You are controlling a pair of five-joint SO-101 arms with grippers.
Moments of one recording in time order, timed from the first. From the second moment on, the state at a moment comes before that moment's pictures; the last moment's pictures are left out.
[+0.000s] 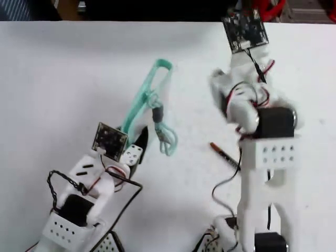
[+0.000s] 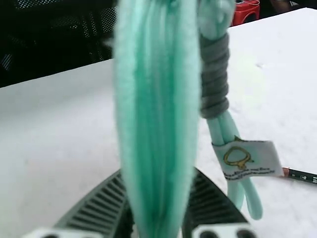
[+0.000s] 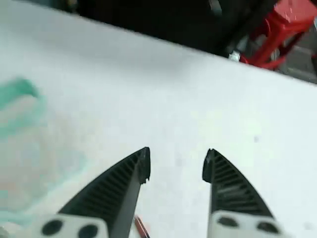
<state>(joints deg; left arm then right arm) 19.5 -86.9 83.0 36.9 -1.3 -5.0 -25.9 0.4 78.2 18.9</state>
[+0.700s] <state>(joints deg) 16.4 -86.9 83.0 36.3 -1.3 0.4 0.0 39.0 55.4 48.5</state>
